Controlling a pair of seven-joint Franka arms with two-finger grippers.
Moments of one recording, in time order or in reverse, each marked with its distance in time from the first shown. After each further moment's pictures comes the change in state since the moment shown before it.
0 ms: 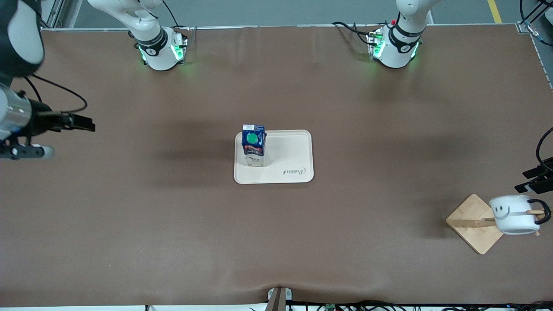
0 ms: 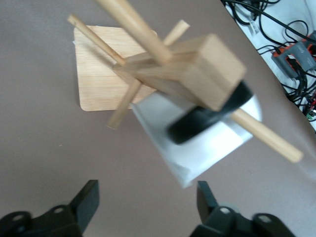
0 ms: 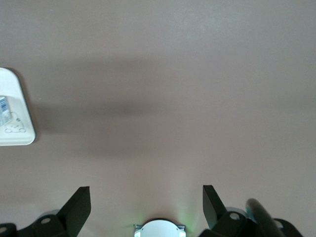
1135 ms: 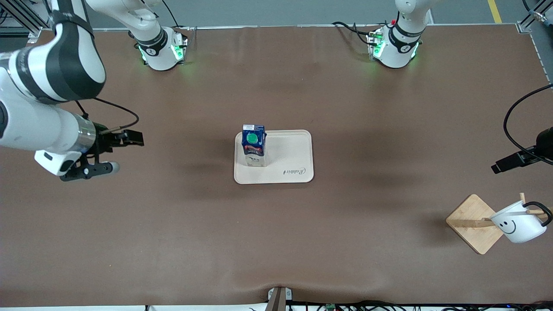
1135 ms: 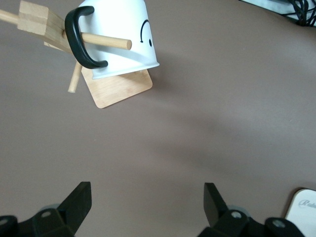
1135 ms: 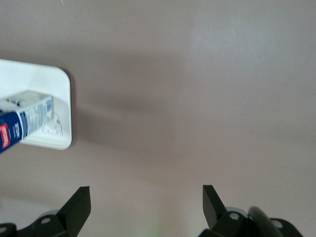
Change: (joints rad) left arm -0.073 -0.136 -0.211 0.044 0.381 -0.185 0.000; right arm 0.161 0.100 0.008 0.022 0.089 0.152 -0.041
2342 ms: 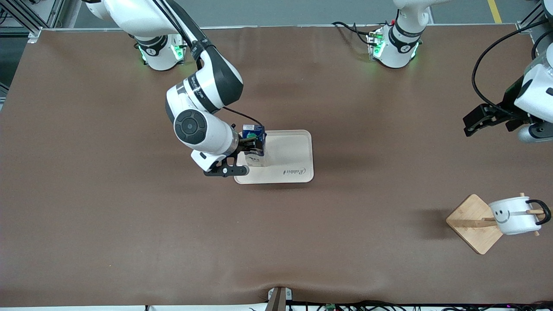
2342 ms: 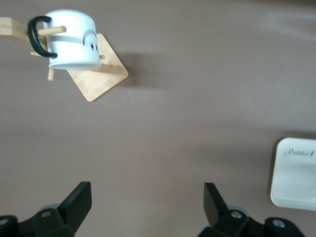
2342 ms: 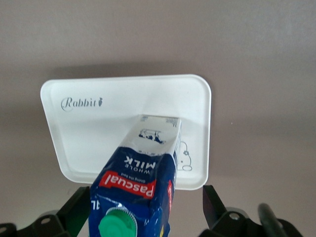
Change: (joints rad) left arm -0.360 -0.199 0.233 -0.017 -0.053 -0.142 0.084; right arm 0.400 0.227 0.005 0.010 0.196 0.281 0.509
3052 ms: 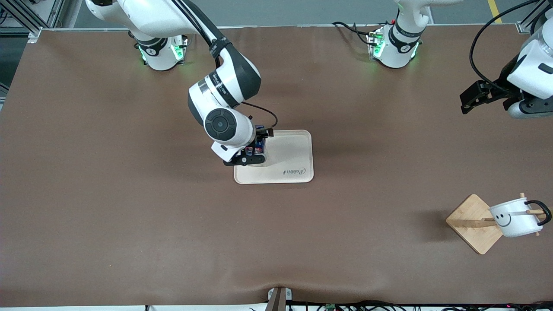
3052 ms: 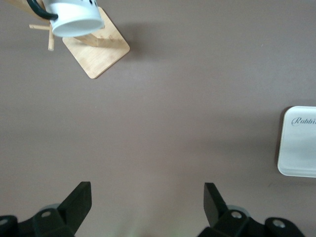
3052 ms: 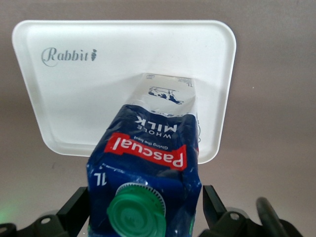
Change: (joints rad) left arm -0.159 -0.118 0.164 -0.120 -0.014 -0.053 0.030; right arm 0.073 0.043 0.000 -0.002 -0.008 -0.062 0.027
